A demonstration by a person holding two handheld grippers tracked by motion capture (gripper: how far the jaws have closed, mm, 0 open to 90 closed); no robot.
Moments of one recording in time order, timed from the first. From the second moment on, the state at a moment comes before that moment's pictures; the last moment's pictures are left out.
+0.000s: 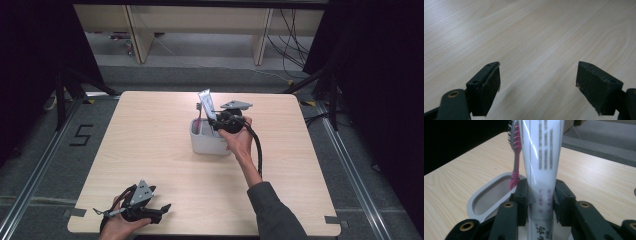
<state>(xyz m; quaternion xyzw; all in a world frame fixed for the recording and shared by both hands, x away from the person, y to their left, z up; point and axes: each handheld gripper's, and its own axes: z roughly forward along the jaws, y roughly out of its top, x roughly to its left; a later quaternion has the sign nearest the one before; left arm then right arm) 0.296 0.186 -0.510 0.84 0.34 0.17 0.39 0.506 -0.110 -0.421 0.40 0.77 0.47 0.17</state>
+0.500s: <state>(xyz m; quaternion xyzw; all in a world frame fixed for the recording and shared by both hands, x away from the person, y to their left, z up) 0.296 0.187 -0.510 0.84 0.33 0.17 0.39 0.476 -0.125 -0.410 0.38 0.77 0.48 0.18</state>
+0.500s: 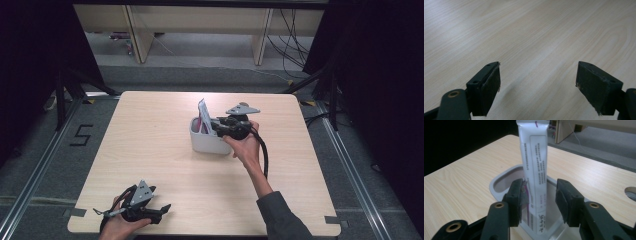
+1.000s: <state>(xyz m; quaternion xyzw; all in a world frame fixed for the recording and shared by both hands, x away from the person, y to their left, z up) 0.297 0.186 -0.512 0.84 0.34 0.18 0.39 0.461 -0.156 -0.413 0.40 0.75 0.49 0.18</state>
